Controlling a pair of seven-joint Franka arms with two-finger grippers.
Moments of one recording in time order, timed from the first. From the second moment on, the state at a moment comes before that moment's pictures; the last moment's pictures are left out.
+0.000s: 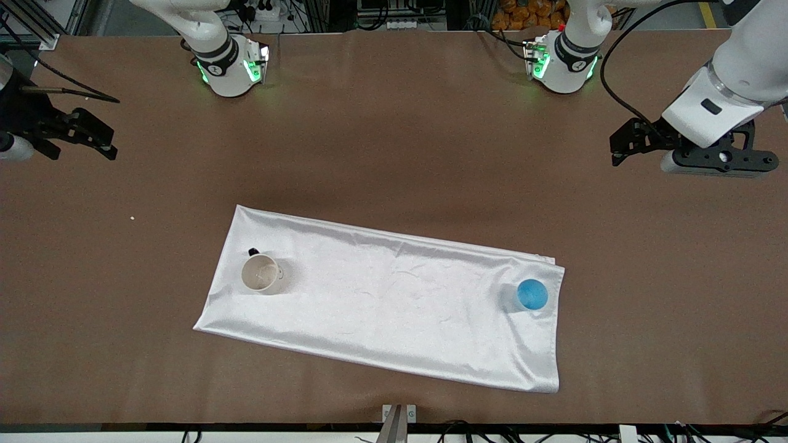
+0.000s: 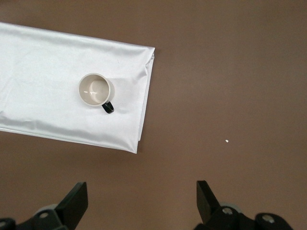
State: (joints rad) left arm -0.16 0.00 -0.07 -1.59 0.01 1.61 -0.12; right arm -0.05 -0.05 0.11 -1.58 -0.01 1.56 0.07
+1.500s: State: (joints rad) left arm -0.16 0.06 -0.07 -1.59 0.02 1.68 -0.12; right arm -0.04 0.05 0.23 -1.78 0.01 1.71 -0.26
